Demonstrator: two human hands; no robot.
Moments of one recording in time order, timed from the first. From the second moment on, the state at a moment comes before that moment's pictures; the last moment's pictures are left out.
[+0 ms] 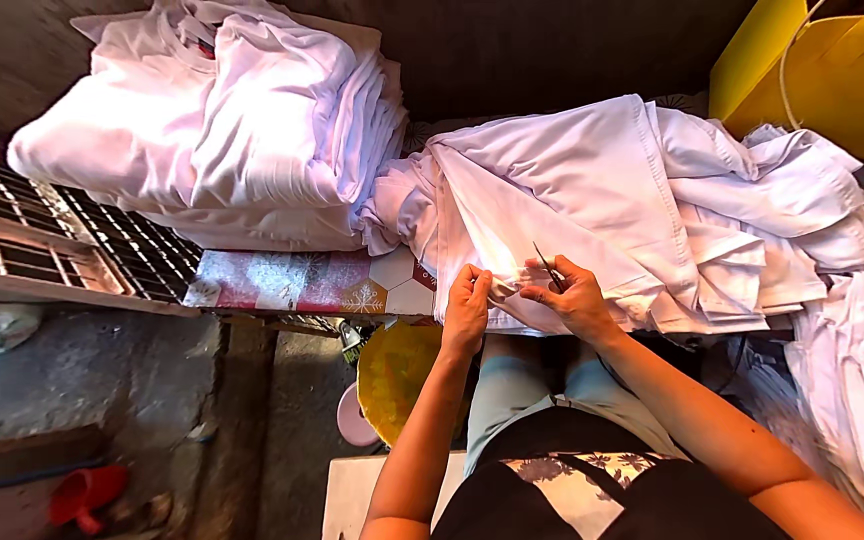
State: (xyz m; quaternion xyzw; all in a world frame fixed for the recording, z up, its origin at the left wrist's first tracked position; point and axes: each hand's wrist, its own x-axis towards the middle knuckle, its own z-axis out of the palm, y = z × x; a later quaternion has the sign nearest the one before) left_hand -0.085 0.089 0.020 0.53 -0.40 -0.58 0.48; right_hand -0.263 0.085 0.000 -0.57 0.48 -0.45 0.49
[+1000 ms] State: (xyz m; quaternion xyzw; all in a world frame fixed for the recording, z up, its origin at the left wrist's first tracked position) left_hand -0.057 0.103 -0.044 0.55 -0.77 -0.17 0.26; right_hand -0.282 0.075 -0.035 -0.71 0.55 -0.22 0.38
